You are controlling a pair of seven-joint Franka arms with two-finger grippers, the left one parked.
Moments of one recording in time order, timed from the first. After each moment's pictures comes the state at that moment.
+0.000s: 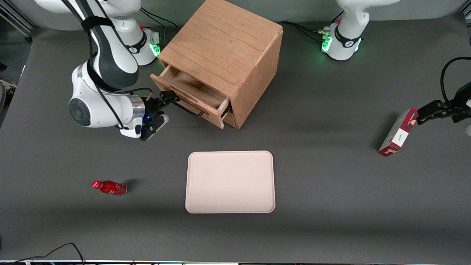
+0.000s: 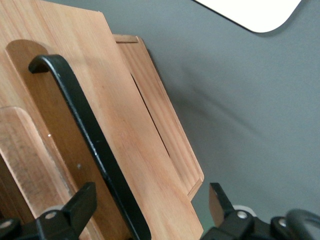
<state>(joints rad) 0.07 0.17 0.25 -1.94 0.46 1.74 -0.37</state>
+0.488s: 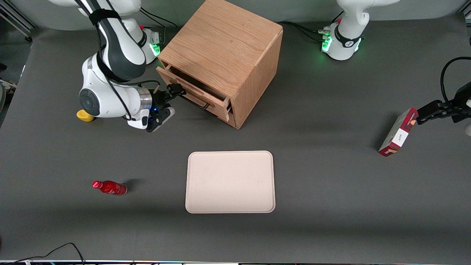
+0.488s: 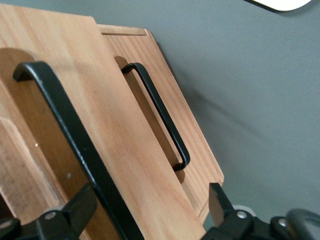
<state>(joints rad) 0.07 0.12 0.30 -2.05 0.51 1.81 -0.31</state>
